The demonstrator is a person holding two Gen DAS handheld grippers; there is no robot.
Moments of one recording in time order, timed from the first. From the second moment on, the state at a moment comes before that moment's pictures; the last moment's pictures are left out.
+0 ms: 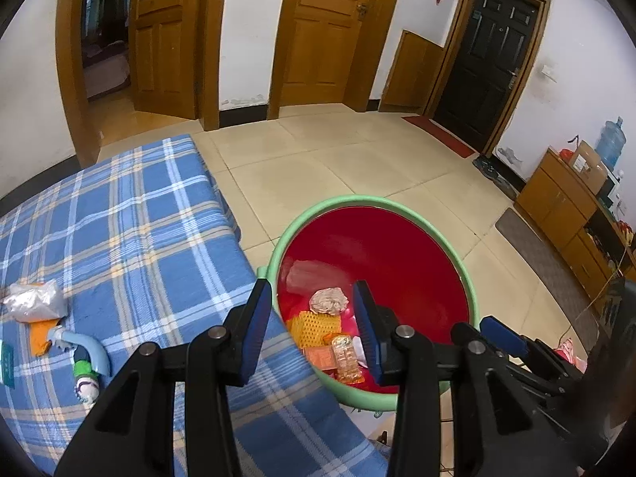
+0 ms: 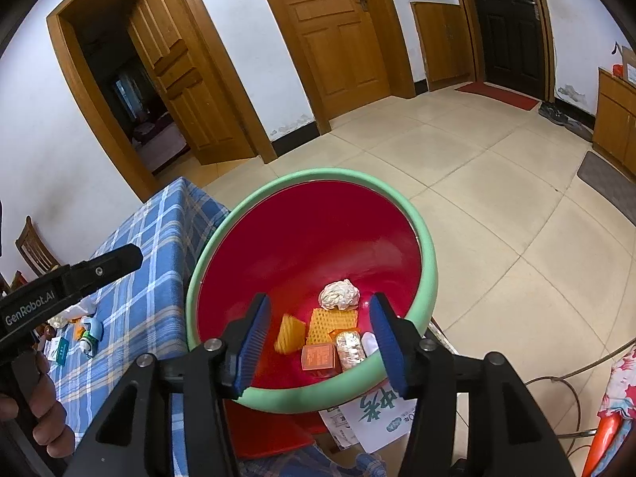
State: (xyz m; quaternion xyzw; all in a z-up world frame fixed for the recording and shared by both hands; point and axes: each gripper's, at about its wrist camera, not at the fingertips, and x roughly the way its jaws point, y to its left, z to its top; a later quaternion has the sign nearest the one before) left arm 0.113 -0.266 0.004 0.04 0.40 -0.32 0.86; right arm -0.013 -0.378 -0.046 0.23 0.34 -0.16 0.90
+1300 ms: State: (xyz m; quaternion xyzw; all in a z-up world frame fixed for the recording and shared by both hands) left arm 0.108 -0.092 0.011 -0.01 0.41 -0.15 0.90; right arm 0.007 -0.276 -0.006 0.16 0.33 -0.11 0.92
